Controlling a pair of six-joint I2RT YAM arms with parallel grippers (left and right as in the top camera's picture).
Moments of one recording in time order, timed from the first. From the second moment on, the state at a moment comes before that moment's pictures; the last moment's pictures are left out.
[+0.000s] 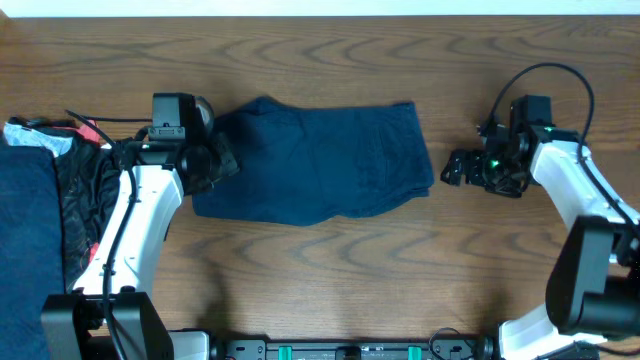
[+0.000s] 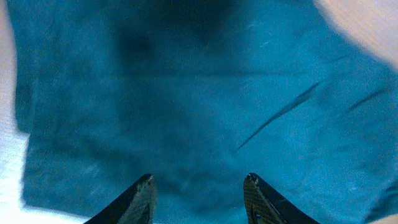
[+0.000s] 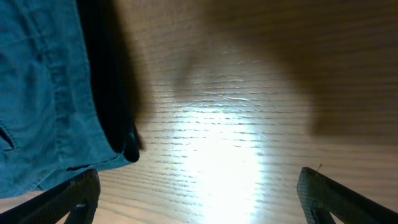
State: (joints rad) left arm 0.01 1.51 1.06 -0.74 0.22 -0.46; right arm -0.10 1.75 1.10 -0.78 -0.31 0.07
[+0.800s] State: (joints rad) left arm 0.08 1.45 0.60 -0.32 0.09 -0.60; right arm -0.10 1.77 1.10 -0.79 -0.47 0.04
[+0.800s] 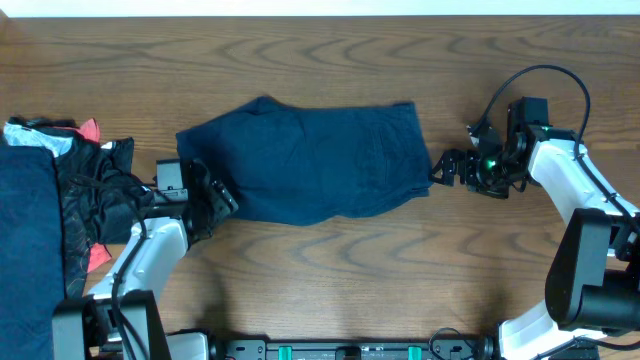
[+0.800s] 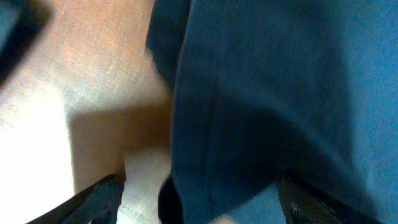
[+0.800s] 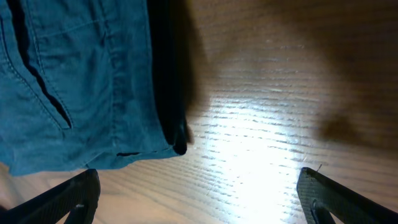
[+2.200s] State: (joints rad) left arm 0.01 1.27 0.72 -0.50 0.23 -0.64; right arm -0.10 1.77 1.10 -0.79 -0.48 0.03
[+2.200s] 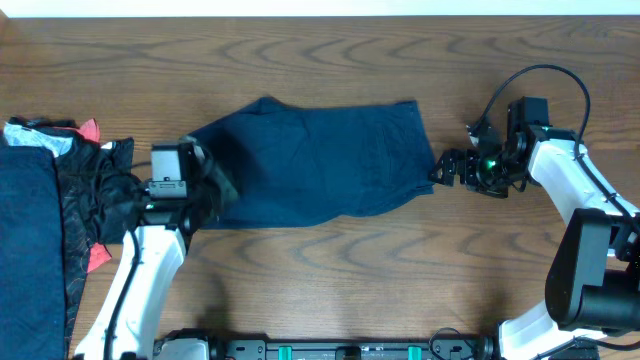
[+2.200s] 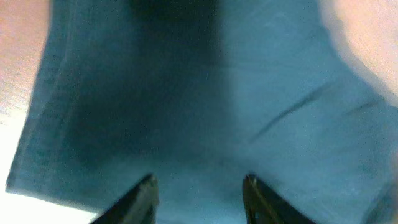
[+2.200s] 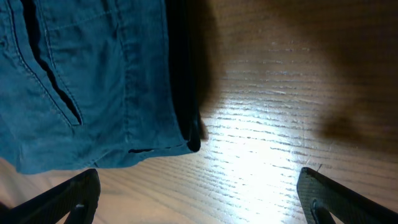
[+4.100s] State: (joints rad) left arm 0.01 1.26 0.57 -0.51 0.20 -0.62; right arm 0.08 1.84 1.11 -0.57 -0.29 0.06
